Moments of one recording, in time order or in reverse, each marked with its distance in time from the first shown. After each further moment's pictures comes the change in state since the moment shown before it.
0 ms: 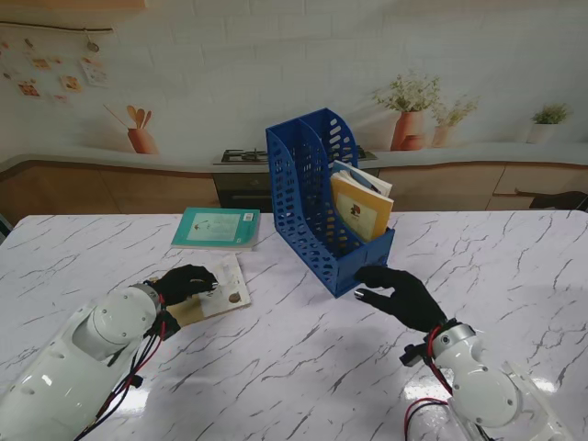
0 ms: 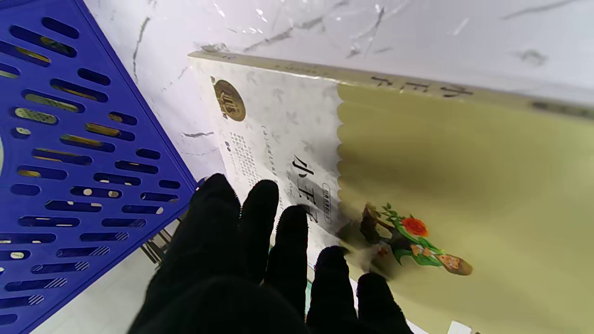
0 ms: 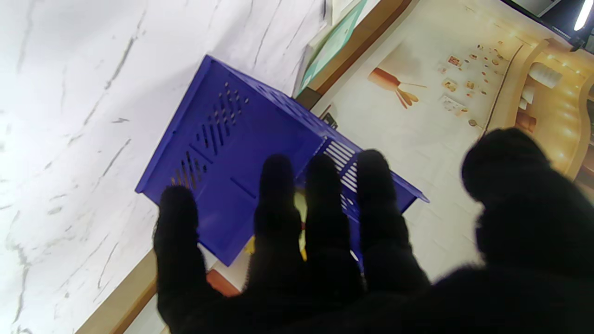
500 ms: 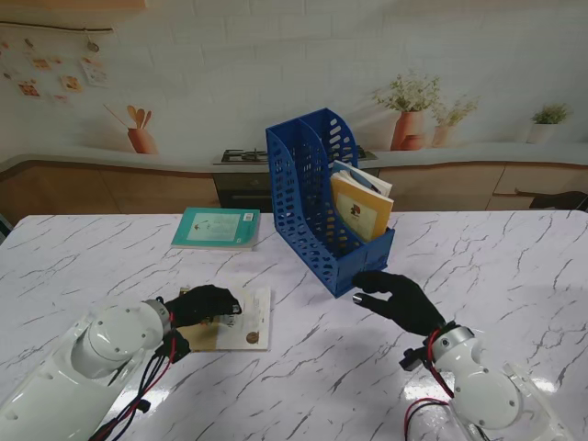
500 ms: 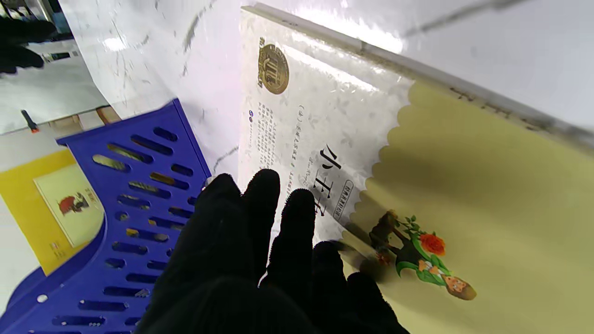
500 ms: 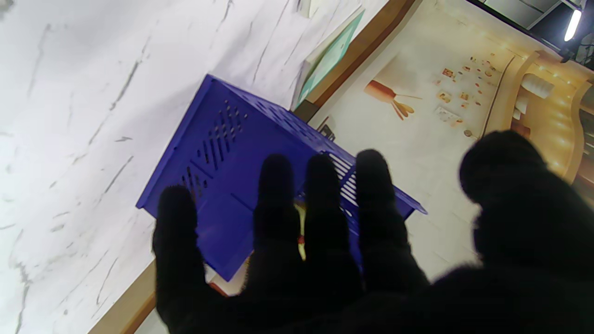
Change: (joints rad) left arm 0.112 0.031 0.000 -0.174 -0.113 0.012 -0.148; right arm -0.007 0.007 -0.002 -0.001 0.018 -0.006 0.034; left_hand 0.042 0.001 -0.013 0.000 0.052 0.000 0.102 0.000 0.127 0.047 0.055 -0.002 0.031 -0.042 0.031 -0.023 0.001 -0.087 0.032 -0.042; right_hand 0.000 0.012 -0.001 0.000 0.000 0.000 0.000 0.000 0.000 0.000 -0.011 0.000 0.000 0.000 0.000 0.000 -0.003 0.000 -0.001 0.000
